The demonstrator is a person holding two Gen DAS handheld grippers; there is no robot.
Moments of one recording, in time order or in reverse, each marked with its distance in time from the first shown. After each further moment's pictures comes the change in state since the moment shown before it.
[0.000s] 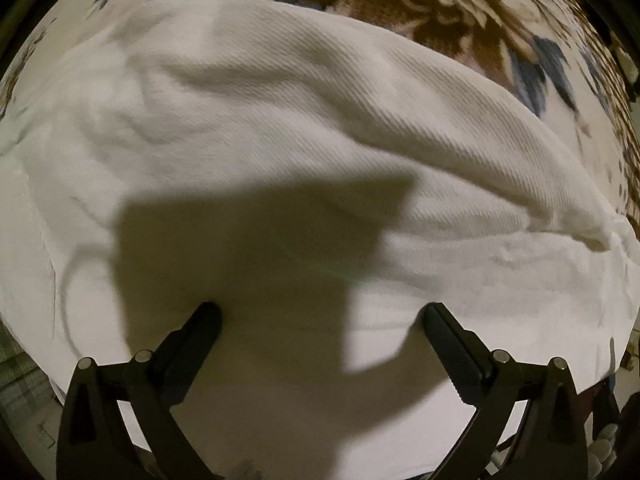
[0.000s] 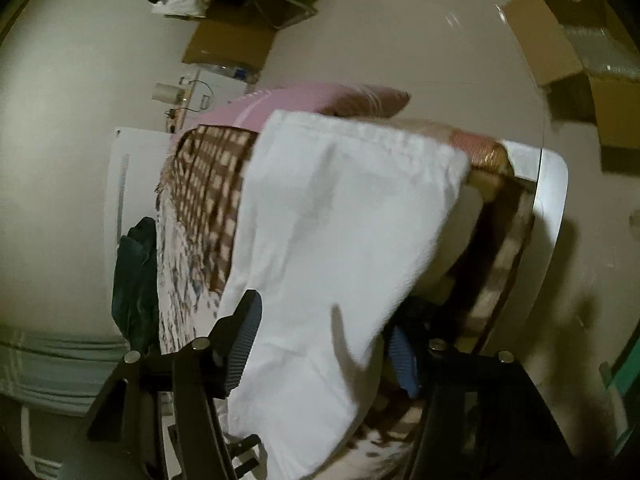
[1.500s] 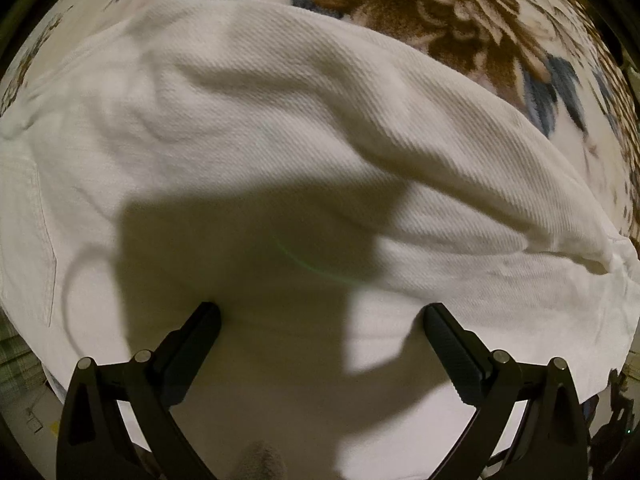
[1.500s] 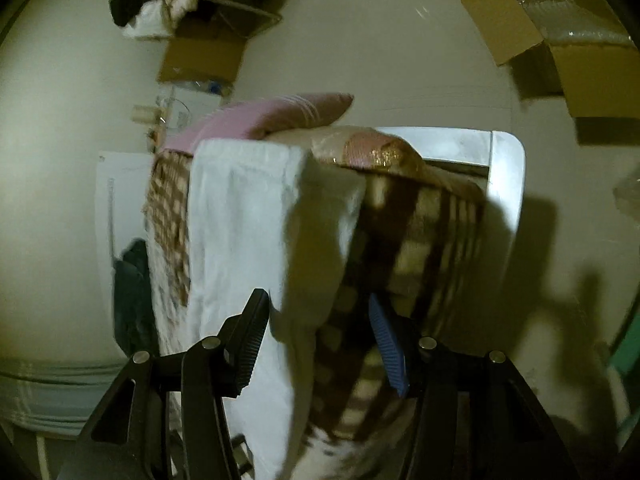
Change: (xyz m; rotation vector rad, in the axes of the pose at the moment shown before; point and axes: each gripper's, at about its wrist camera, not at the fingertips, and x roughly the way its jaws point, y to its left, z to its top) left arm -0.005 0.005 -0.017 -0.041 -0.017 -0.008; right arm 0.000 -0.058 -0.006 0.129 -0.037 0.002
